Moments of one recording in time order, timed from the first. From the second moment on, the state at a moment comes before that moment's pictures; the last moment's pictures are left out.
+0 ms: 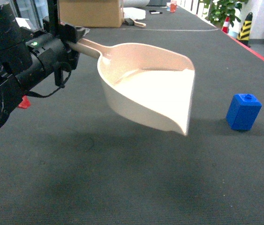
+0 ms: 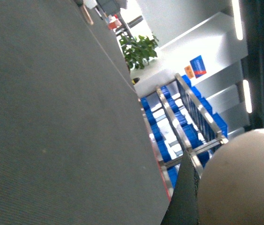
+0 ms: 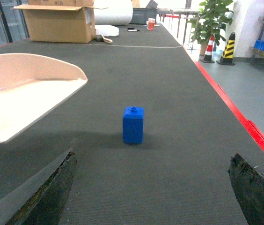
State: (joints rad) left arm -0.18 2.19 1.15 1.24 0.13 -1.31; right arm 0.00 0.00 0.01 0.00 0.00 0.01
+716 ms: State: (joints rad) left arm -0.27 2.19 1.10 1.28 0.14 -1.40; right arm 0.00 0.00 0.01 0.00 0.00 0.01
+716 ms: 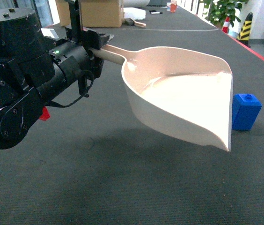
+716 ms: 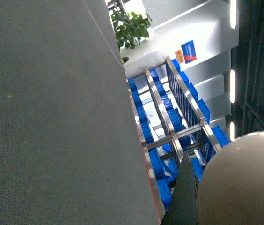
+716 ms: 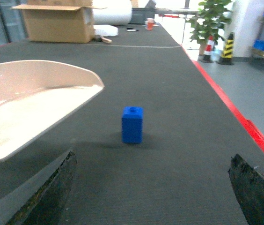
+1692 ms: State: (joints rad) left arm -0.27 2.19 1.10 1.28 0.15 -1.40; right arm 0.07 1.78 0.95 0.28 0.20 0.09
